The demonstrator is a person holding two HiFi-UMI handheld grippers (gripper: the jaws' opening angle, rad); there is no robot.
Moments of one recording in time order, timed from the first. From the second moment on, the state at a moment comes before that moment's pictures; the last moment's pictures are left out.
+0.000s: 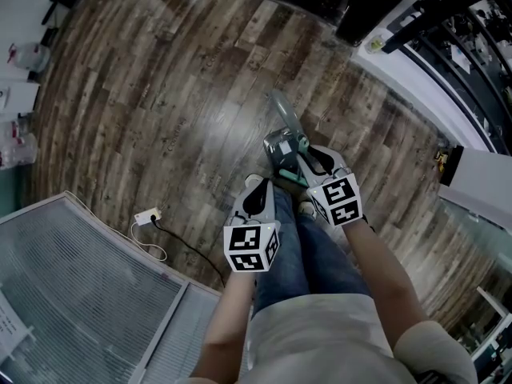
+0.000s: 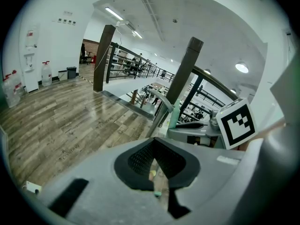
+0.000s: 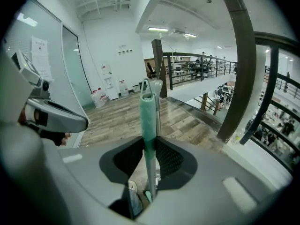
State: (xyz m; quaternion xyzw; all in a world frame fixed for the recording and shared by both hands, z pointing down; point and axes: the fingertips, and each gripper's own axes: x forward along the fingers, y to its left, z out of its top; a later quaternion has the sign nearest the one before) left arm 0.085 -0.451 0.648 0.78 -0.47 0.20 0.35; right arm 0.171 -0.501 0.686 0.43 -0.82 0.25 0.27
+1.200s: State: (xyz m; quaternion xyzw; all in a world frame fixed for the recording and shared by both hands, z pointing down) left arm 0.118 -0.417 0.600 0.79 -0.47 0.20 0.34; right arm 0.207 -0.432 0.649 0.43 -0.83 0.23 0.28
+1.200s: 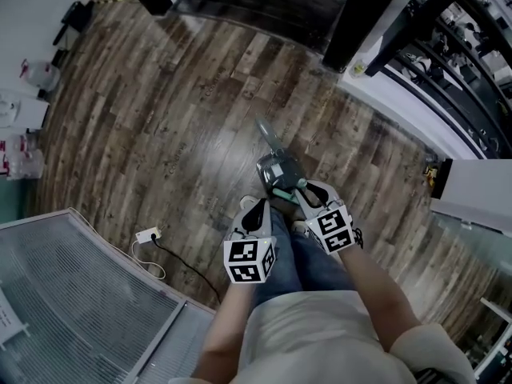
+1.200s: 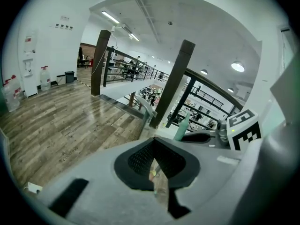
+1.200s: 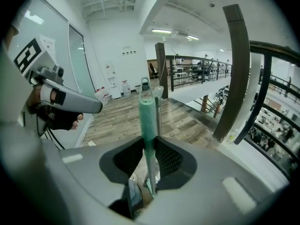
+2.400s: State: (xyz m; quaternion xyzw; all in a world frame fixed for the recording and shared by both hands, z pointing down) left arm 0.153 -0.365 0.524 0.80 -0.48 0.17 0.30; right arm 0.252 -0.386 0.537 0.45 -0.85 0.18 0.23
